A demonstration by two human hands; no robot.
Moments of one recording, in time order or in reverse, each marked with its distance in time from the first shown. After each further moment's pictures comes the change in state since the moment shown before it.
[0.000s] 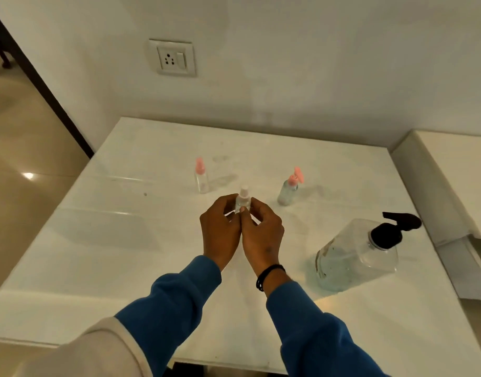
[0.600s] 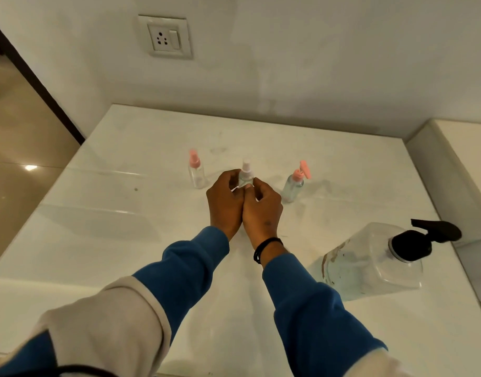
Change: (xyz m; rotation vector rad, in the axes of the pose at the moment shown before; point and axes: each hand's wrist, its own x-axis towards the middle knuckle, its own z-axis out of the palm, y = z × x) left_hand 0.059 -0.016 0.036 0.042 0.005 0.028; right_hand 0.060 0.011 0.025 -0.025 -0.005 0.085
